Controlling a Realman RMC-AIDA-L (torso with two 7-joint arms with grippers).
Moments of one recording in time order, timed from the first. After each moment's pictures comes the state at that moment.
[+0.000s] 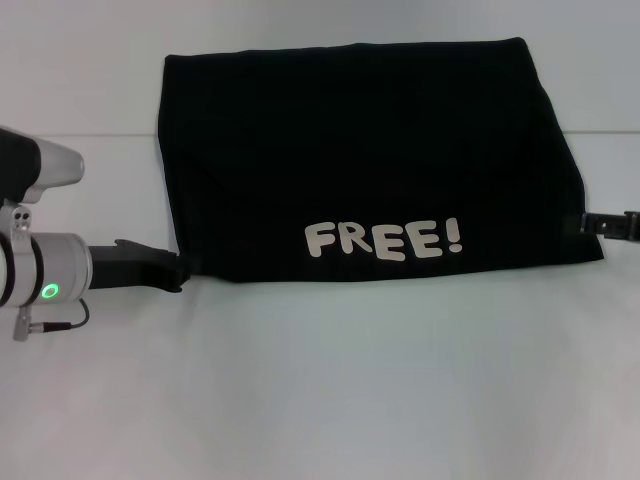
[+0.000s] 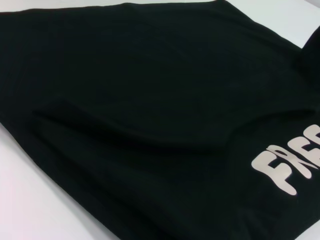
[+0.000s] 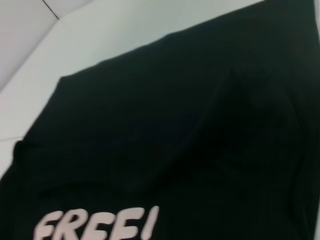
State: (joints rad) left arm -0.64 -2.14 0.63 0.72 2.39 1.08 -1.83; right arm 0.66 1.92 -0.45 -0.52 -2.32 -1.18 2.03
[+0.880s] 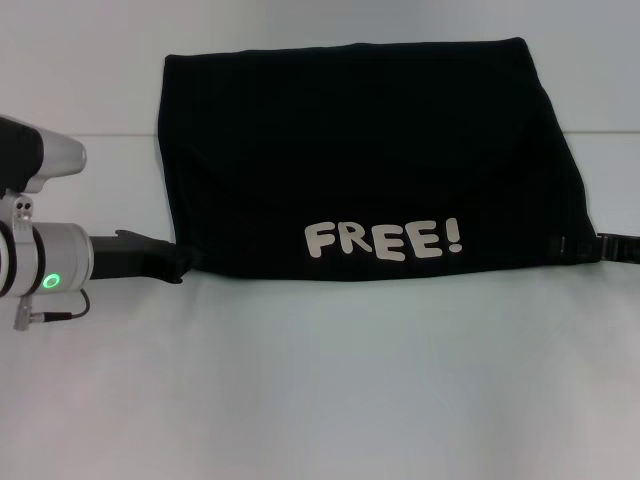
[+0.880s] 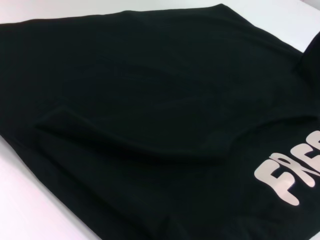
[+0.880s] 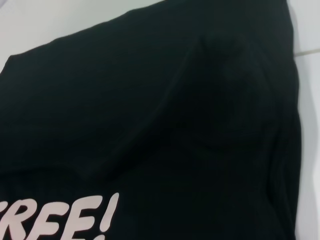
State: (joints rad) left arm -0.66 -2.13 0.63 0.71 2.39 1.07 -1.83; right arm 0.67 1.97 -0.55 -0.47 -2.32 -0.96 2.04
